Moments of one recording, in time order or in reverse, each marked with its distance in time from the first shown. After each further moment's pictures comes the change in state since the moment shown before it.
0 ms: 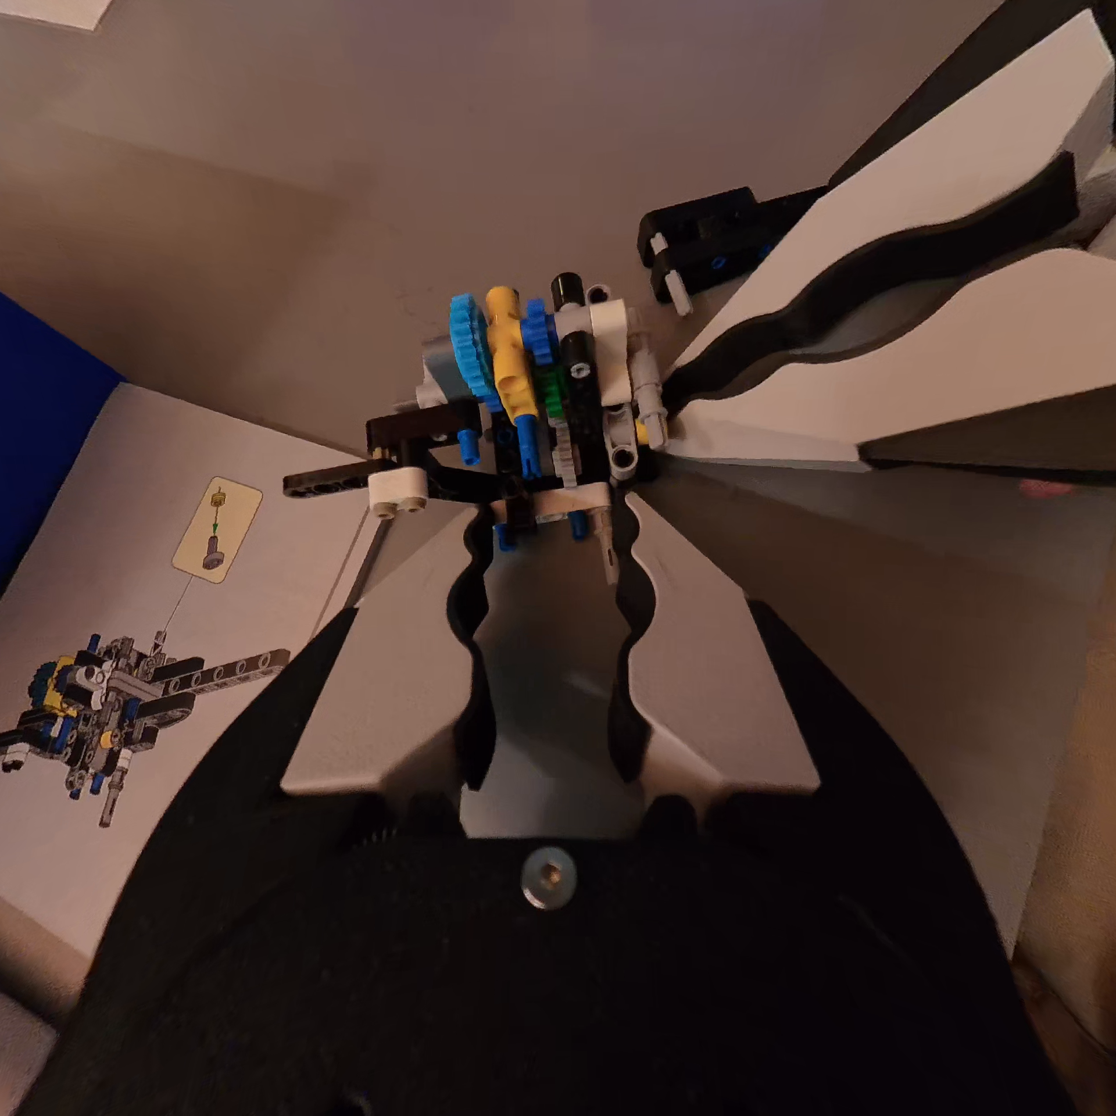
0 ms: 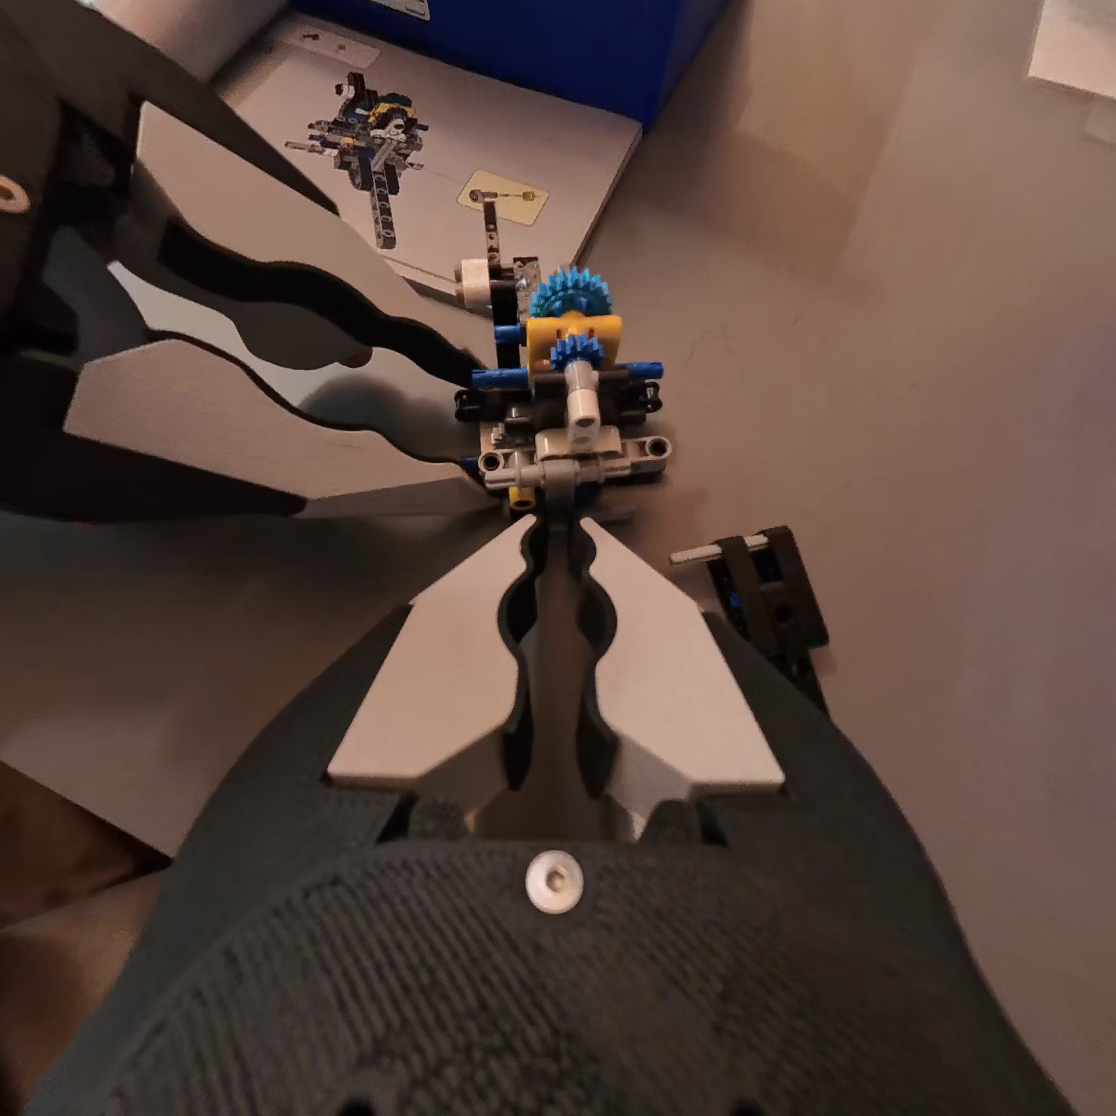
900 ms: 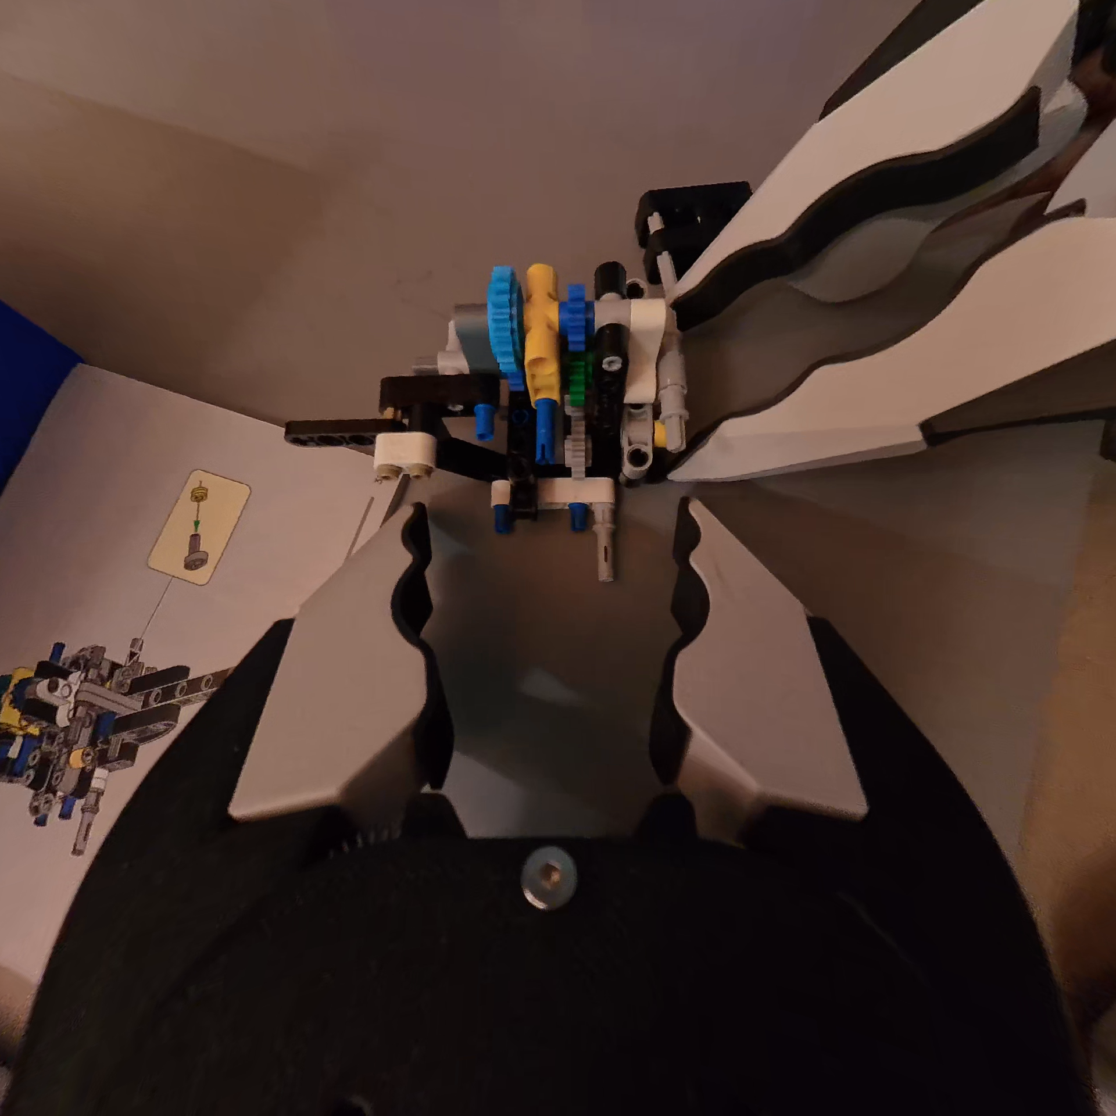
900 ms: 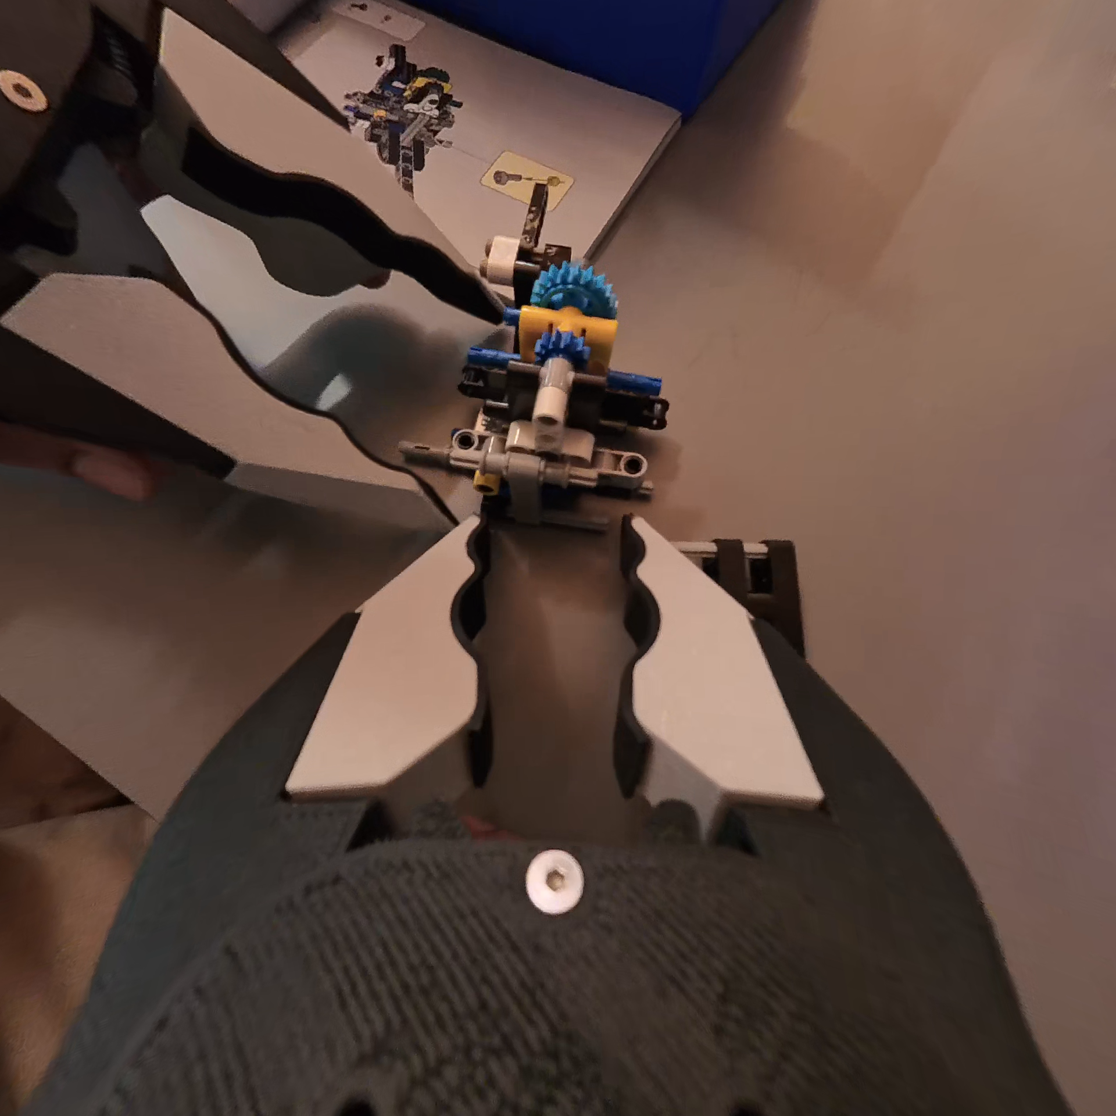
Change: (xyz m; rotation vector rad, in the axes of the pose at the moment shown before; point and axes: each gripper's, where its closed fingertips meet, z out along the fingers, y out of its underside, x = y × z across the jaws) left arm -0.003 0.002 0.001 -0.011 0.078 -0.044; right arm 0.004 0.004 0.004 -0.019 -0.114 -0.062
